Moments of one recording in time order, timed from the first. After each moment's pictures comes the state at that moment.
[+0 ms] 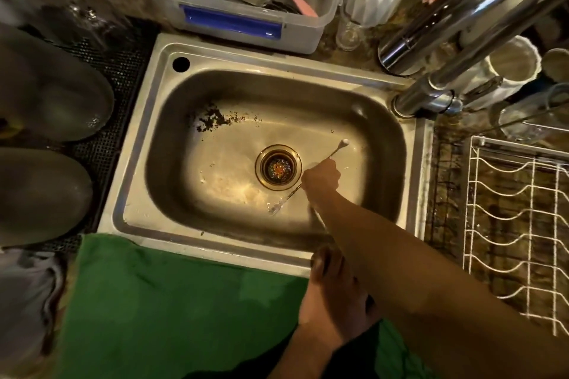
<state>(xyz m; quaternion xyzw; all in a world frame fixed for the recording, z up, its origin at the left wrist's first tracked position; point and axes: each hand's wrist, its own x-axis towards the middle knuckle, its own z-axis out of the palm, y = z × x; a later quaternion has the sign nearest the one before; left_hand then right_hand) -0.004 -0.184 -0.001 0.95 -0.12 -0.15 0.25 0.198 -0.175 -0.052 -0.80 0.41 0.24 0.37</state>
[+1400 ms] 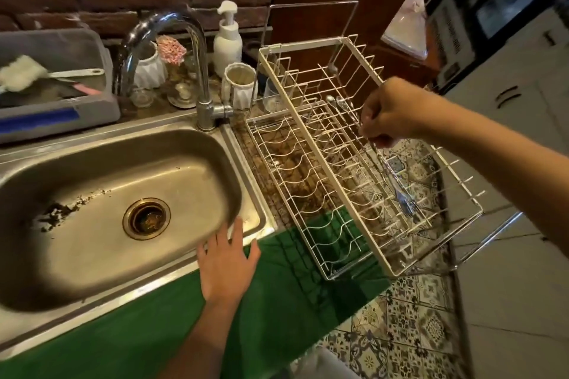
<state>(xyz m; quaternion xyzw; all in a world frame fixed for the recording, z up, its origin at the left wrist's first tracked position) -0.003 -0.182 0.014 0.97 -0.18 -0.12 0.11 0.033 -0.446 0.335 -0.93 0.26 0.16 0.18</state>
